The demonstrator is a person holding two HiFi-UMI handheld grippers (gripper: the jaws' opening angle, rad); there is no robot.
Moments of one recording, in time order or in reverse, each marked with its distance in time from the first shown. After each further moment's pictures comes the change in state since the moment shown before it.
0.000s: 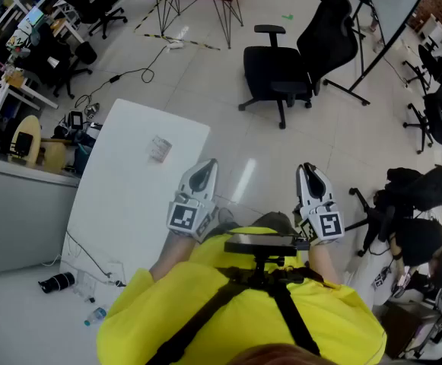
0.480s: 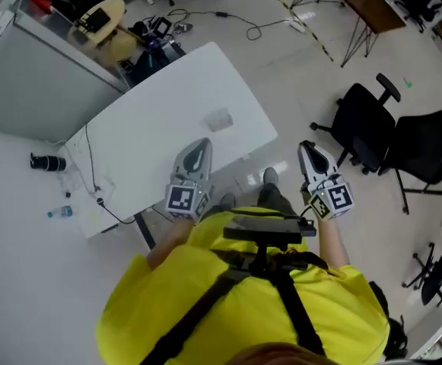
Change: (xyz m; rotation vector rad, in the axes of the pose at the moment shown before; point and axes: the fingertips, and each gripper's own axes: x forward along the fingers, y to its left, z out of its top) left arm -0.041 0.189 -0.002 -0.014 -0.018 0.713; right arm 0.281 0.100 -0.017 -0.015 0.155 0.798
